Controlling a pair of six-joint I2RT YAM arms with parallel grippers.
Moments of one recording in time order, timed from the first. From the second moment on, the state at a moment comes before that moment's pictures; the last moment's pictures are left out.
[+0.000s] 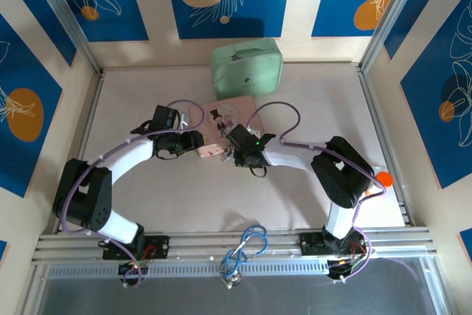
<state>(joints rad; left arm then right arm) -0.33 1.50 0.88 -0.36 0.40 -0.58 0.82 1.76 1.04 -0.44 0.19 0.87</state>
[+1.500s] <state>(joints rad) -0.32 1.49 0.88 -0.38 0.40 -0.57 0.91 1.83 1.14 -0.30 0.22 0.46</state>
